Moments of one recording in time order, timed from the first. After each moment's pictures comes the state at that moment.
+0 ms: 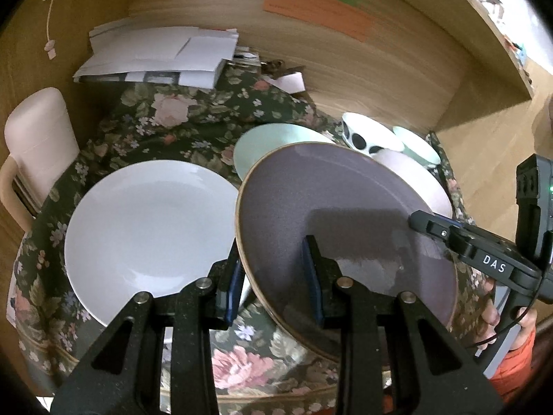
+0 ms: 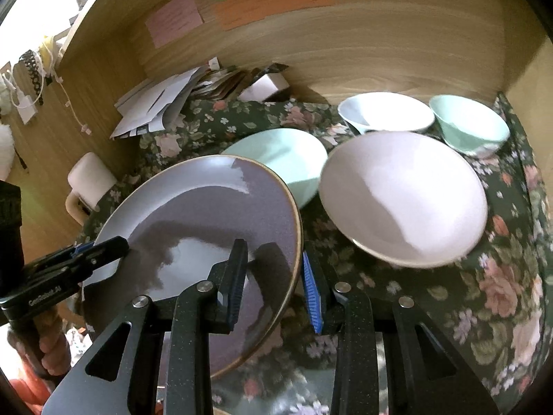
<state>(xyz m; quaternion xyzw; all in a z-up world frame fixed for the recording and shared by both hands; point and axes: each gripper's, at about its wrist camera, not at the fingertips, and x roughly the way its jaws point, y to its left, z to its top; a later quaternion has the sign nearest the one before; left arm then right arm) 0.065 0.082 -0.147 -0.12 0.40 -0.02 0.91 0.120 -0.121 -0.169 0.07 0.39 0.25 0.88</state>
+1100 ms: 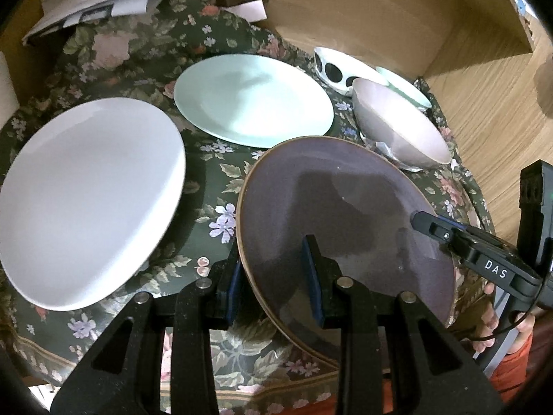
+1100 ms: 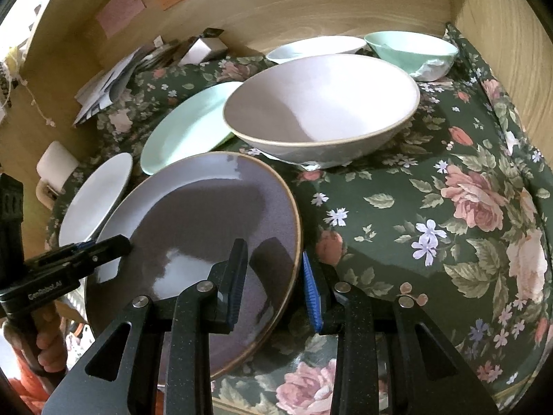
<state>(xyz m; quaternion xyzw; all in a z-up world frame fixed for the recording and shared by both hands) 0.082 0.035 -0.199 -0.12 0.47 -0.06 0.87 0.103 -0.168 -0.223 0.09 0.44 0.19 0.87</state>
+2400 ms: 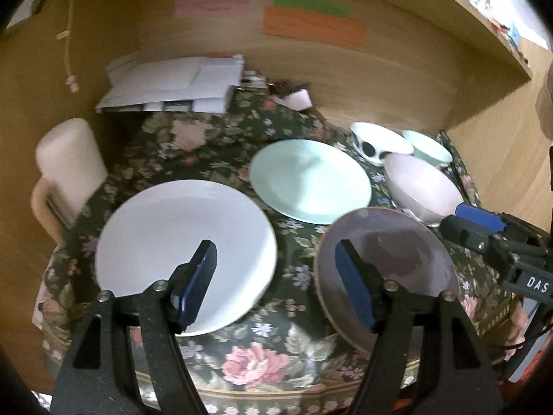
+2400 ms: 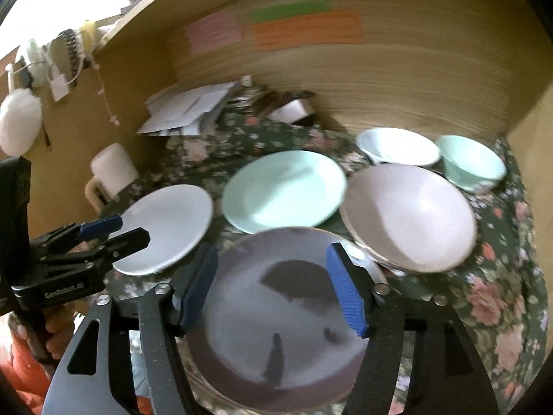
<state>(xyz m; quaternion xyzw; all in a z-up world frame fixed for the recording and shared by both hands) 0.043 0.081 -0.135 -0.07 0.35 0.03 0.93 0.084 -0.097 -0.149 0.02 0.33 0.28 0.90</state>
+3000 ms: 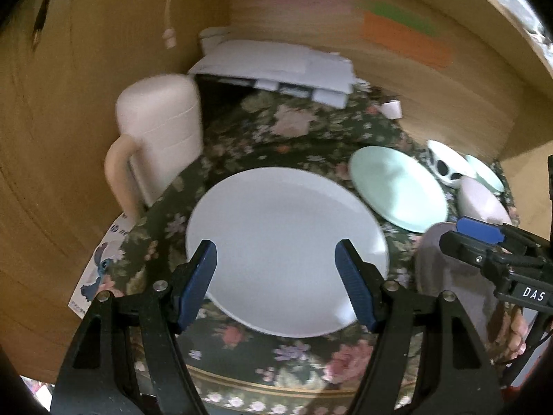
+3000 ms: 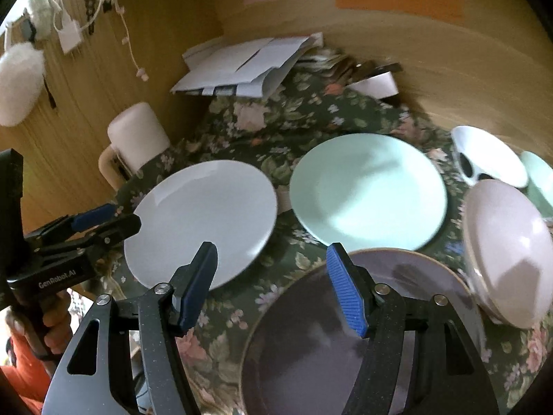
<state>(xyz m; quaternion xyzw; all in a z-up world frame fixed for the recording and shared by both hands) 0.026 0.172 -0.154 -0.12 0.36 0.13 0.91 0.116 -0.003 -0.170 -0.03 0.39 0.34 0.85</state>
